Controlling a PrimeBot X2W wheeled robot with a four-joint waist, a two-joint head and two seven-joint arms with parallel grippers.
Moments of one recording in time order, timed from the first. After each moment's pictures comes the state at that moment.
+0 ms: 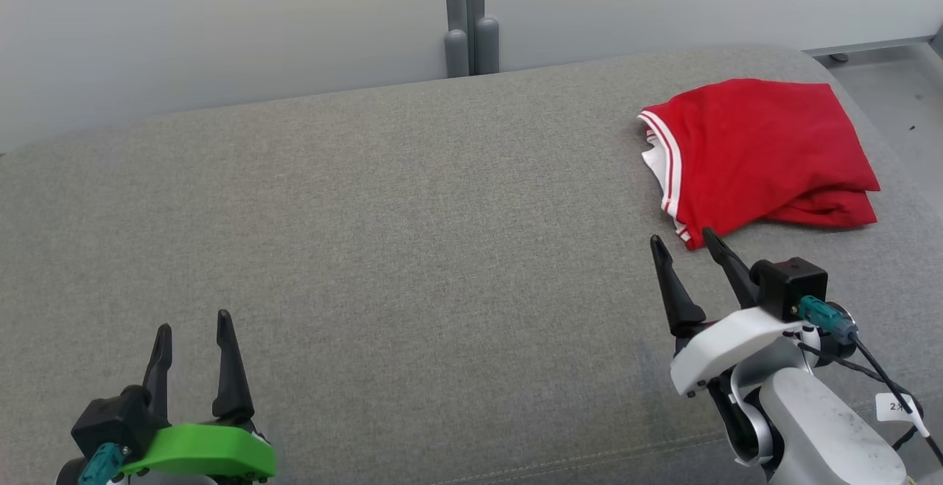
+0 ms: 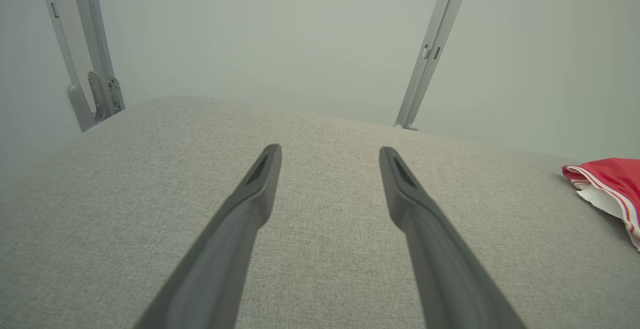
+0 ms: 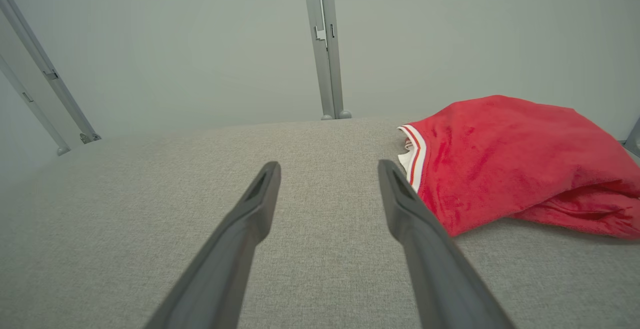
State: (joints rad) left arm 0.07 0.05 -0.08 0.08 -0.39 0.12 -0.25; right arm -0.19 -0.23 0.49 0.30 0.47 -0.12 -0.25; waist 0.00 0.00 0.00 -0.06
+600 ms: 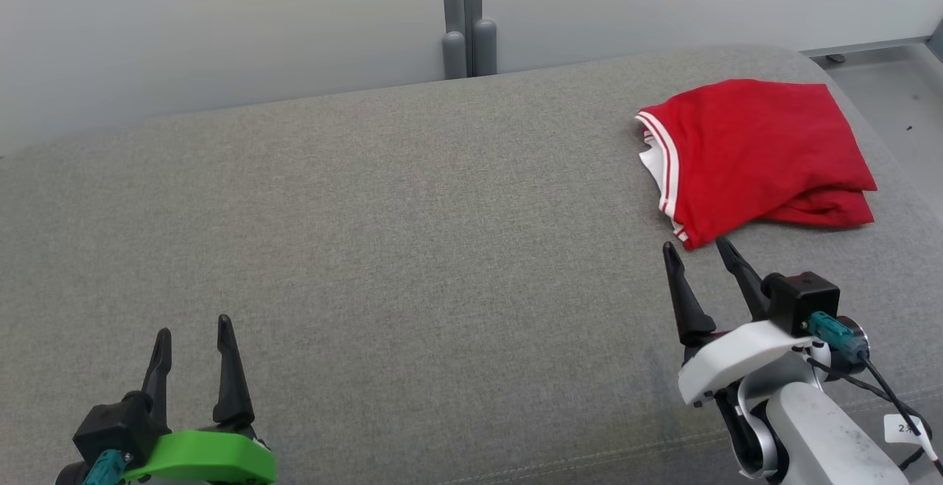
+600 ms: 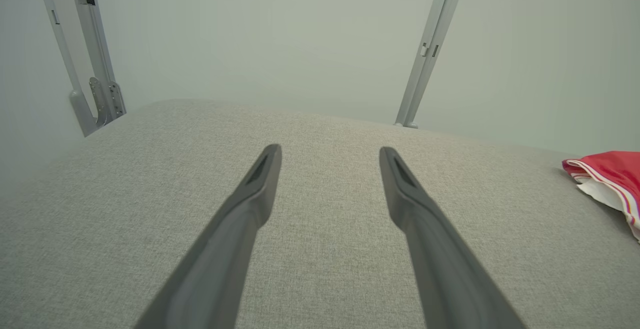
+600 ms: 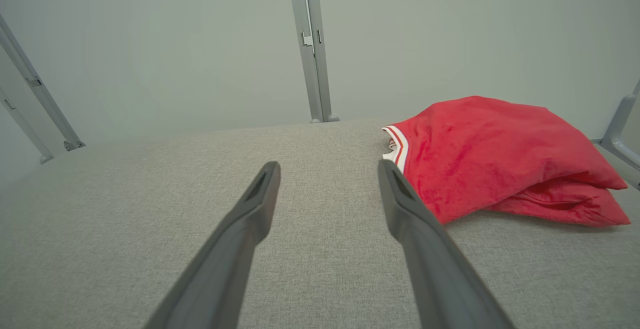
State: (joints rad) left arm 0.09 0.05 -0.07 0.07 -0.36 0.12 -0.25; right arm -0.13 -0.21 0.42 0.26 0.40 -0.13 -0.25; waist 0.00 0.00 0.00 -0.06
